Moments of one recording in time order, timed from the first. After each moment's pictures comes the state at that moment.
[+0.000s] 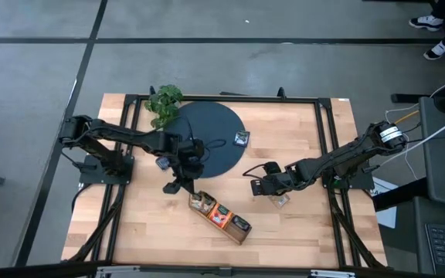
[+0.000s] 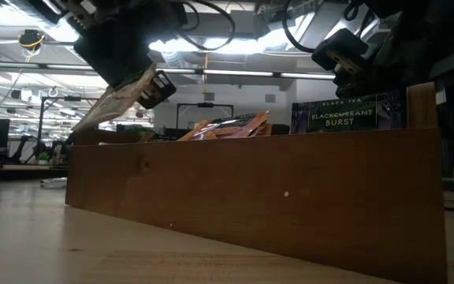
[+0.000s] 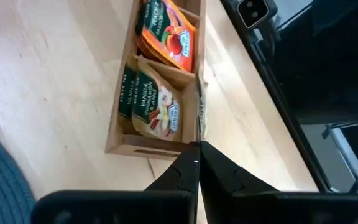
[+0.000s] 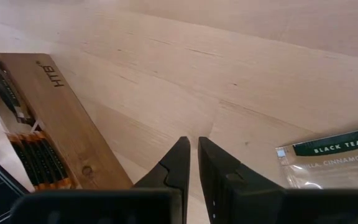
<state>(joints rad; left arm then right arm) 0.03 1.48 0.94 -0.54 0.65 0.22 0.32 1.48 0.76 -0.30 0.13 1.65</state>
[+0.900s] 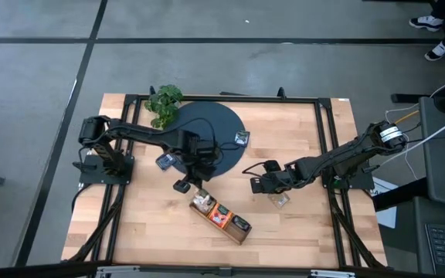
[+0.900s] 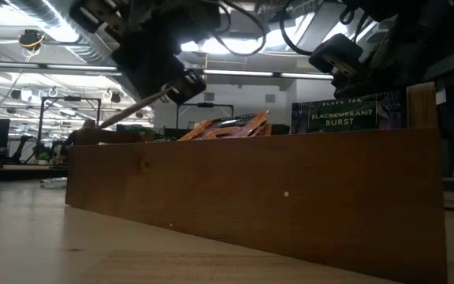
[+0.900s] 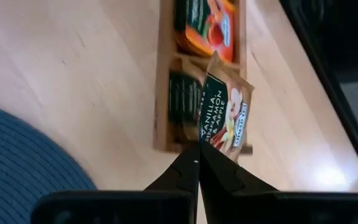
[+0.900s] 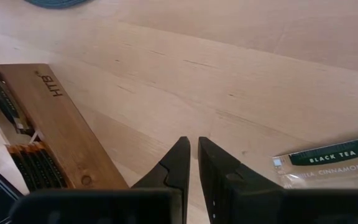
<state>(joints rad) 0.02 1.69 1.24 -0.82 0.50 0.42 0.29 1.48 0.76 -0.31 0.13 1.64</state>
